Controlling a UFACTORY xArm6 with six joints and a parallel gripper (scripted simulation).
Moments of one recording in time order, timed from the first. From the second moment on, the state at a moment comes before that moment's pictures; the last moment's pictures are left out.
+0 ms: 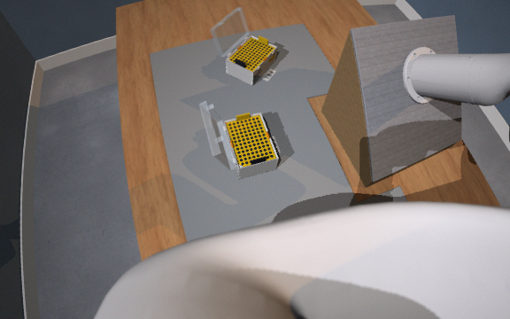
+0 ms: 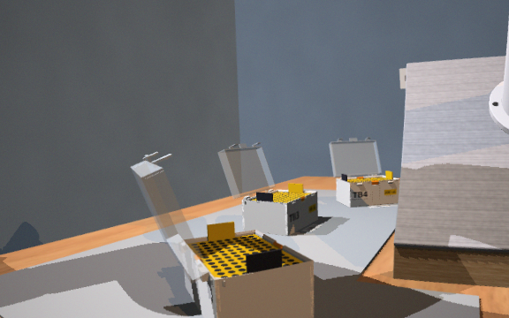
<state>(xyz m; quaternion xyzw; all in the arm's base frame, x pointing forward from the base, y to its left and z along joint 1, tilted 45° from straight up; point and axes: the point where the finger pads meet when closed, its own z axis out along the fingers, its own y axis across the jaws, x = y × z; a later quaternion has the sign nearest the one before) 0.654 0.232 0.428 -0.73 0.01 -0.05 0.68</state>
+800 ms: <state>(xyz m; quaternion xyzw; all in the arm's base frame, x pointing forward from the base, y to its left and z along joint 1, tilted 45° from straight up) 0.676 0.169 0.358 -0.76 0.12 -0.06 0.64</state>
